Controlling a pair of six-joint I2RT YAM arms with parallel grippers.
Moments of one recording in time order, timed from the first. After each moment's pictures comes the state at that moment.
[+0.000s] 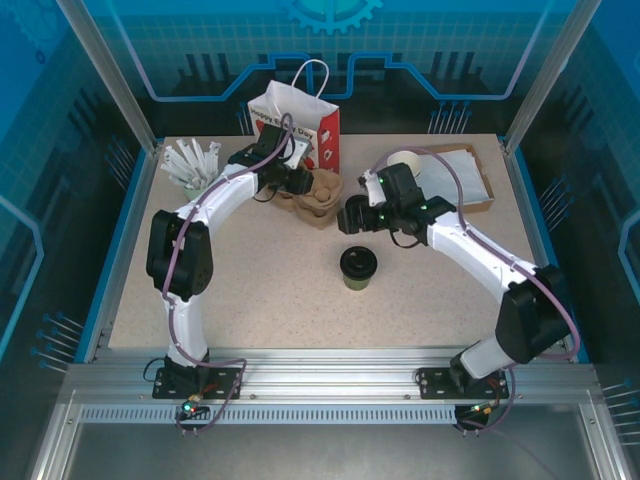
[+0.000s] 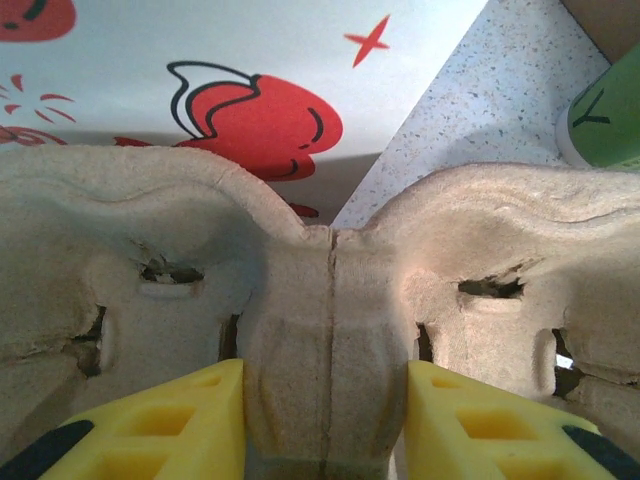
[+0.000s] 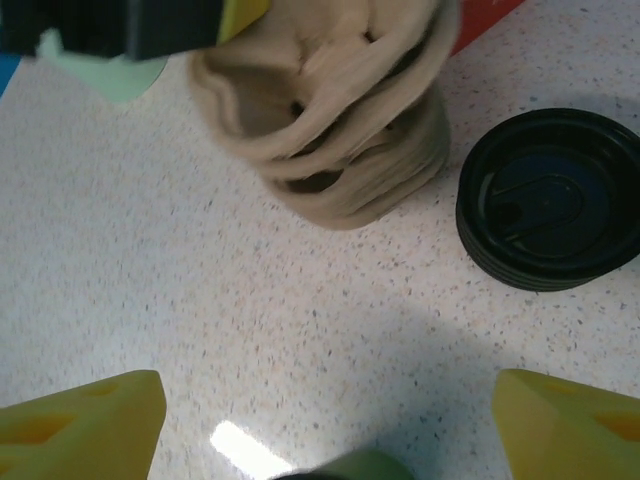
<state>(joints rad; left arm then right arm) -0.31 2.00 1.71 -0.61 0.19 -0.02 0.48 1.53 1.21 -0.49 -0.24 0.28</state>
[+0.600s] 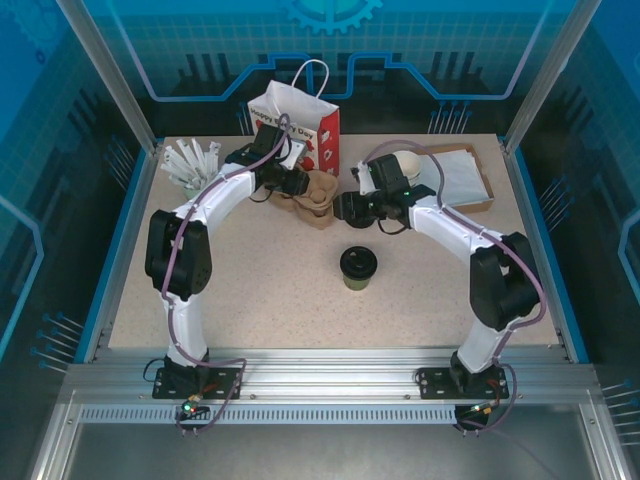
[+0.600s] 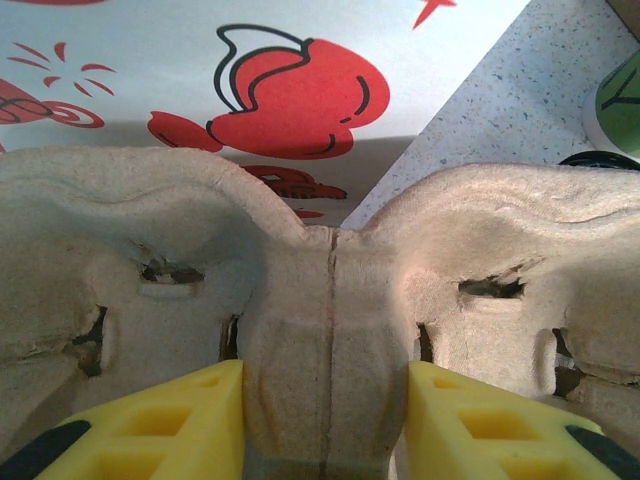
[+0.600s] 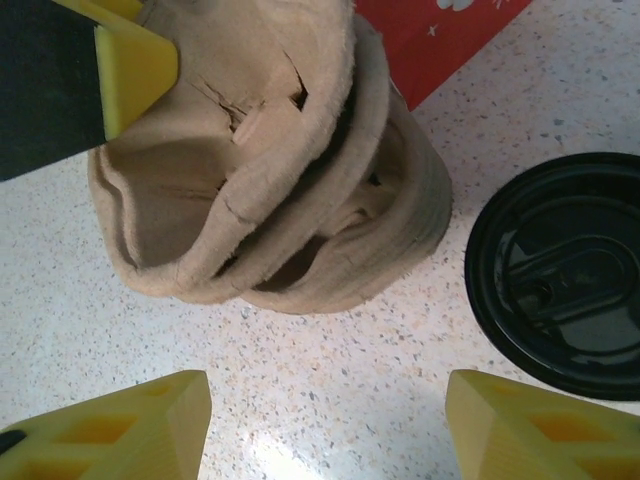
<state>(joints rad) -0.30 2.00 1.71 -0.63 0.19 0.00 0.45 1.75 1.32 -0.39 -0.30 0.35</state>
